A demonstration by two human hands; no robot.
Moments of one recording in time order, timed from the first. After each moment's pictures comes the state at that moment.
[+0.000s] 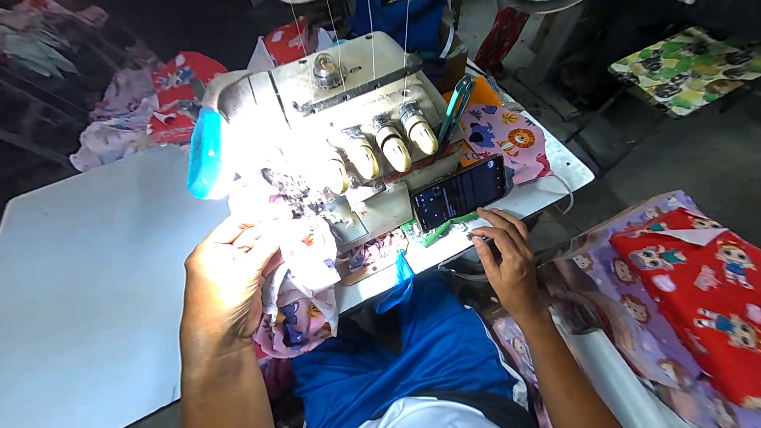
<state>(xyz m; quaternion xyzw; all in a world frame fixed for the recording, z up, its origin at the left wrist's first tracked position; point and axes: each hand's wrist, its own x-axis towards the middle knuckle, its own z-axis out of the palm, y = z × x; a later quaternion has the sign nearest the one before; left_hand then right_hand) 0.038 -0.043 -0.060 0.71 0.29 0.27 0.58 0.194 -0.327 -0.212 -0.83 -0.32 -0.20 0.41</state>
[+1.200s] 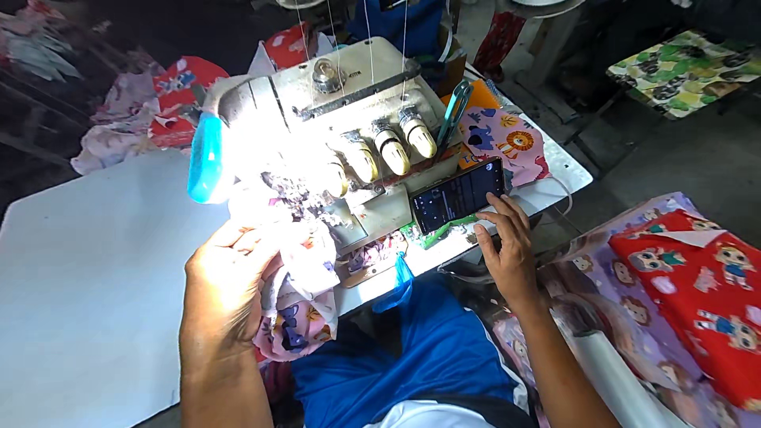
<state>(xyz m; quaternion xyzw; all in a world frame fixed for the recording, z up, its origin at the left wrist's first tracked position) 0.036 -0.042 -0.062 0.72 0.28 0.27 0.57 0.210 -0.322 -0.208 -0.85 -0.29 -0.19 0.40</state>
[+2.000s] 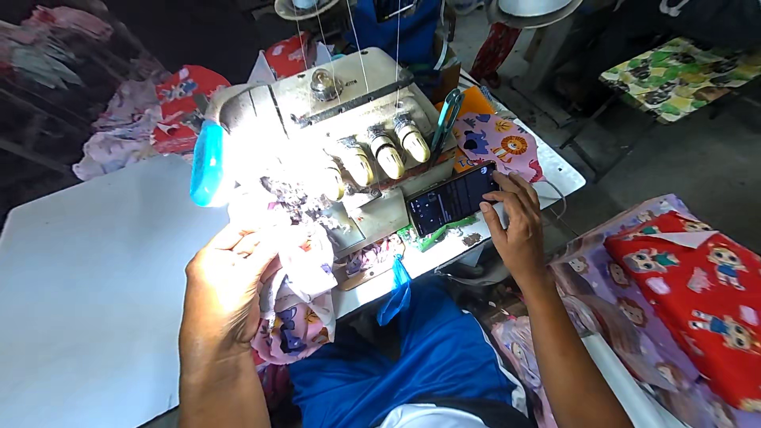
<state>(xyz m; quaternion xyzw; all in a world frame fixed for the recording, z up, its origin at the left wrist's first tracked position) 0.037 -0.042 -0.061 0.72 0.29 0.27 0.57 0.250 -0.326 -0.190 -0.85 -0.31 -0.22 0.37</state>
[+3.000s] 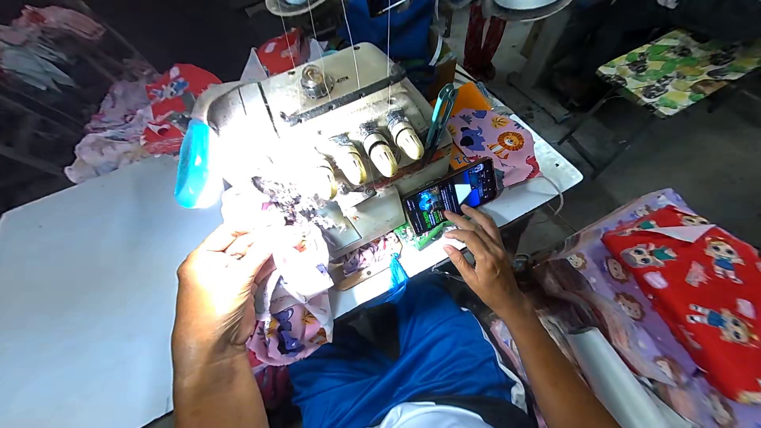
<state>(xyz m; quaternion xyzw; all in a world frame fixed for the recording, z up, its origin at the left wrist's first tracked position) 0.036 -0.040 -0.063 0.72 0.29 0.27 0.57 0.194 -0.309 -0.209 -0.80 -0.39 -0.17 0.42</state>
